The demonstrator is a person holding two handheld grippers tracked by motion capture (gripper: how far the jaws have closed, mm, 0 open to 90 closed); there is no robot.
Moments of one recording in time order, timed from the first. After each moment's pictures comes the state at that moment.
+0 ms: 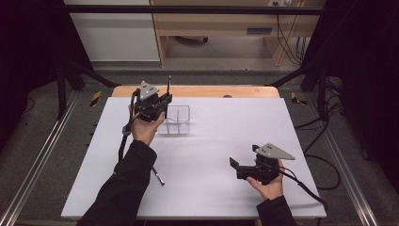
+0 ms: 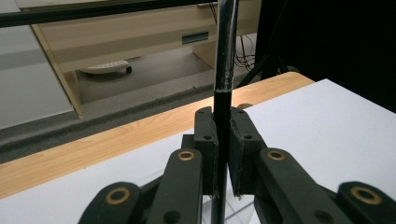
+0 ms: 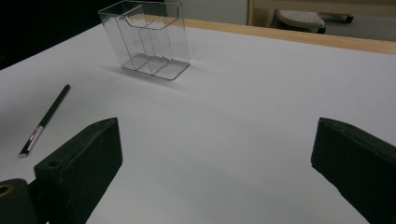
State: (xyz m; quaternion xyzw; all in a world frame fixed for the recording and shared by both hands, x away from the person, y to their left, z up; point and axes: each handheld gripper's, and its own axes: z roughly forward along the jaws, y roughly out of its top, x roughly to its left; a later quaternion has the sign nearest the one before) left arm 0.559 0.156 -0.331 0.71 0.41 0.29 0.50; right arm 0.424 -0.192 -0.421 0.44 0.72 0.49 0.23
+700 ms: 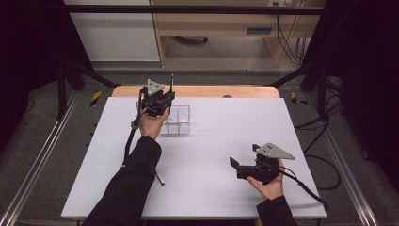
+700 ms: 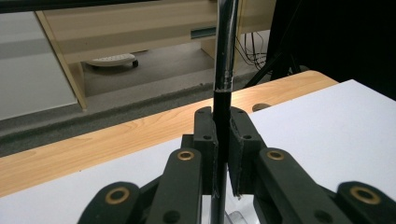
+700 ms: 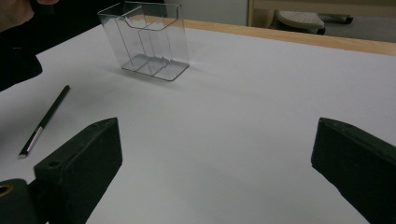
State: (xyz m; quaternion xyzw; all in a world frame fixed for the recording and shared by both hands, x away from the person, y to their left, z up) left arm 0.596 0.149 -0.358 0.70 0.43 0.29 0.48; right arm 0.425 -0.192 -0.421 0.44 0.72 0.49 0.23
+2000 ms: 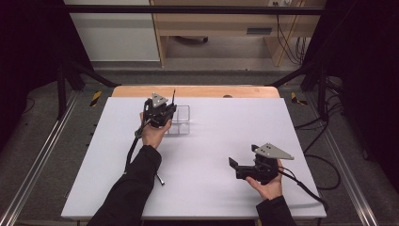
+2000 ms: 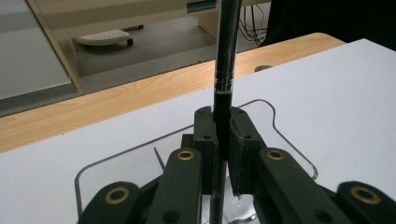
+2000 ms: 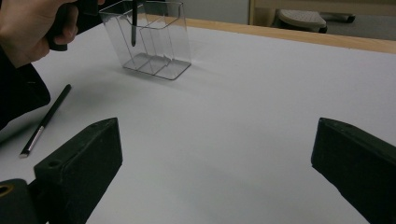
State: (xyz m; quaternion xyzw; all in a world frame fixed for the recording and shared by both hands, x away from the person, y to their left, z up) left arm 0.590 0.148 -0.405 0.73 0.43 0.28 0.45; right arm 0.425 -0.190 -0.422 0.44 0.72 0.49 0.23
